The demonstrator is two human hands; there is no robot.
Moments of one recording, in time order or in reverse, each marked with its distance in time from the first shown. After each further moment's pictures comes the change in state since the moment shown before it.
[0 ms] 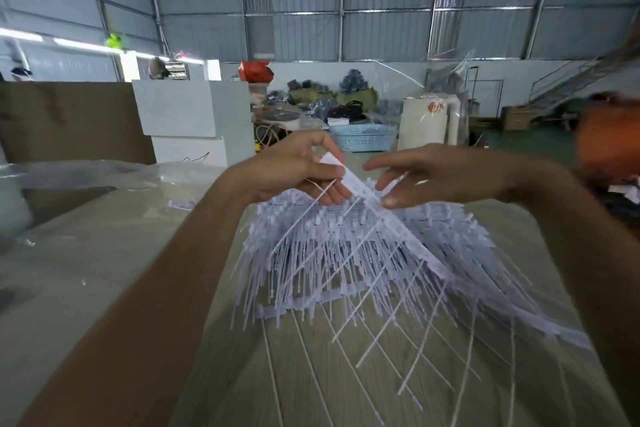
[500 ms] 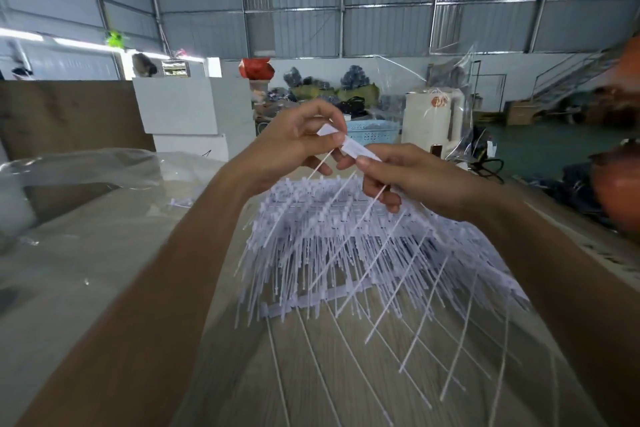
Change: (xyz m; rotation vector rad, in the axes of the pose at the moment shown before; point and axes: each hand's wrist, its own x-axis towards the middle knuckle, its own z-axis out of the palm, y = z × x) left_hand 0.002 0.002 -0.004 0.023 0.174 0.275; right_hand 0.038 0.007 0.046 0.493 0.245 -0.199
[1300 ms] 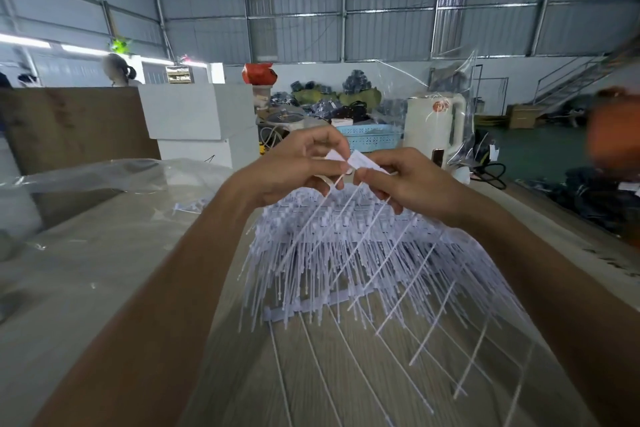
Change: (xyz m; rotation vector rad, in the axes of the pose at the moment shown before) left_hand -0.006 -0.004 0.004 -0.035 -0.078 -0.153; right_hand 0.008 0.002 0.010 -0.206 0.226 -0.072
